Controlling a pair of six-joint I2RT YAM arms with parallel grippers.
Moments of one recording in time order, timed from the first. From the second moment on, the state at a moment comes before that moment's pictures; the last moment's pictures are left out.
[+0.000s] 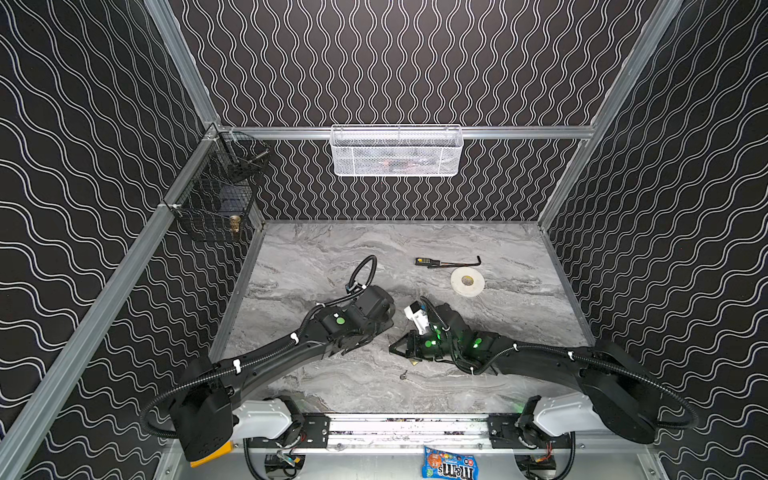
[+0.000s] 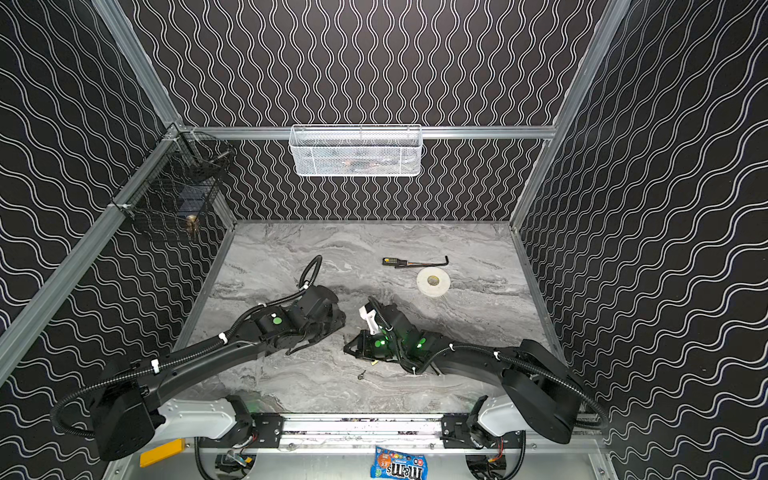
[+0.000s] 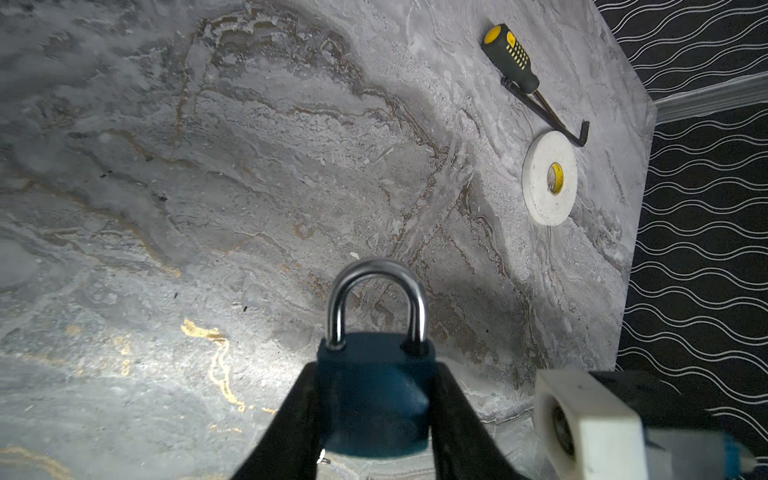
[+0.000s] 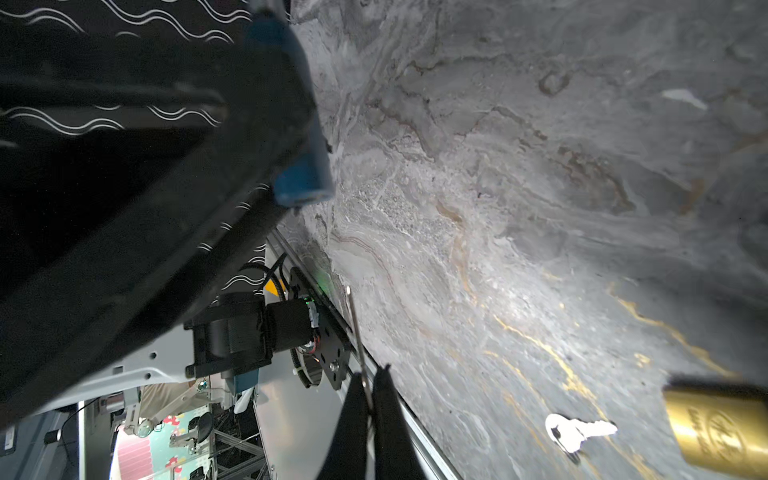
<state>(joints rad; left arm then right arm) -0.86 1.27 0.93 -0.57 -0.23 -1.24 0.94 1.40 0.64 0.20 -0.43 1.03</state>
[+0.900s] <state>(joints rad) -0.86 1.21 0.92 -0.63 -0.26 -1.20 0.94 1.49 0.75 0.23 -0.43 1.02</state>
